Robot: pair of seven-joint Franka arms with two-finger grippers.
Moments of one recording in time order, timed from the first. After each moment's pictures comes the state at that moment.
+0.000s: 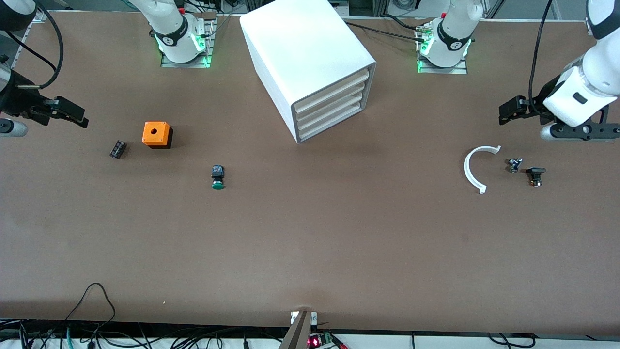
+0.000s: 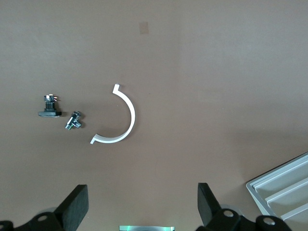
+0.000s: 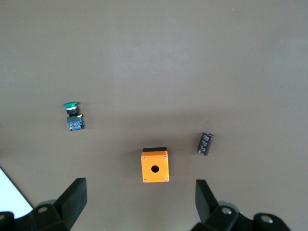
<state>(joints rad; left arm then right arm) 0.06 0.03 -0.14 -1.67 0.00 1.55 -0.08 -0.04 -0.02 -0.01 -1.74 0.01 1.69 0.01</state>
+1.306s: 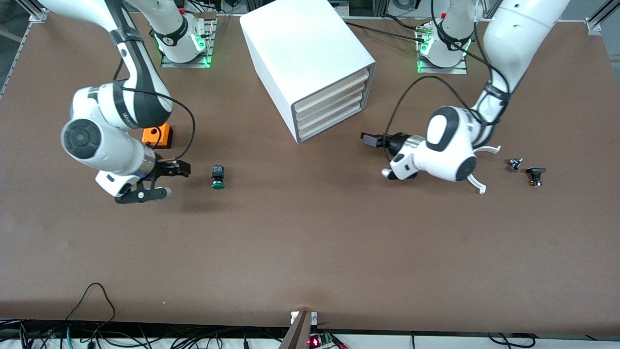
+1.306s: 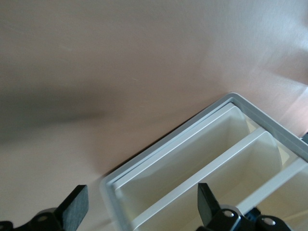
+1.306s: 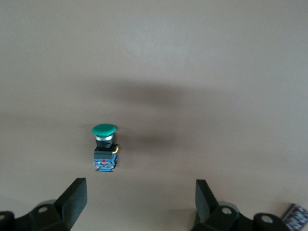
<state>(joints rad) 0.04 0.54 -0.44 -1.98 -0.64 1.98 -0.05 0.20 0.38 0.02 -1.76 0.01 2.02 0.08</state>
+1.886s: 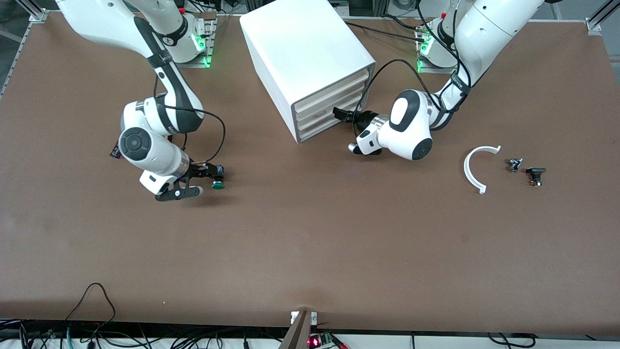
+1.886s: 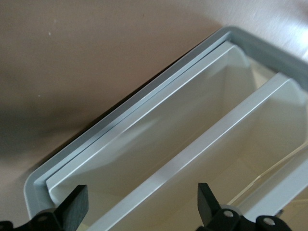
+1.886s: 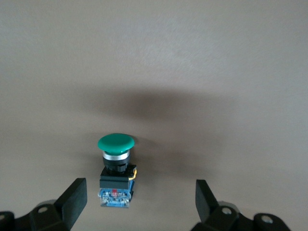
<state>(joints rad) 0.01 0.56 -0.56 -2.10 -0.73 2.05 0.03 0.21 0.44 0.08 -2.00 0.01 2.38 0.13</state>
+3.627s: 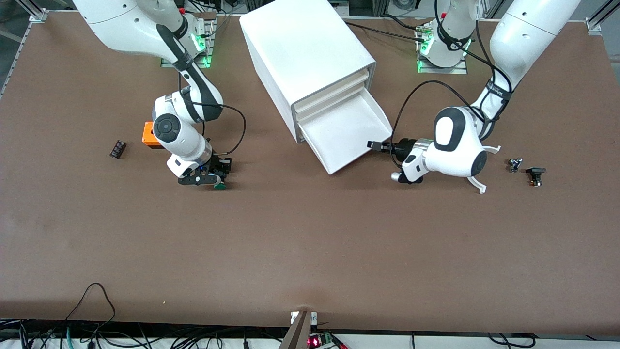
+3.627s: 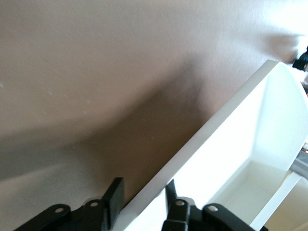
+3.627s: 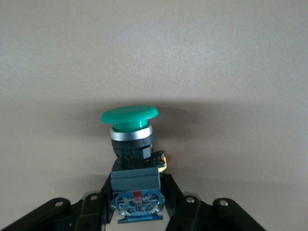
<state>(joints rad) 0.15 0.53 -0.45 -2.03 -0.69 2.12 0.15 0.21 0.47 0.15 -2.16 0.01 2.66 0.30</state>
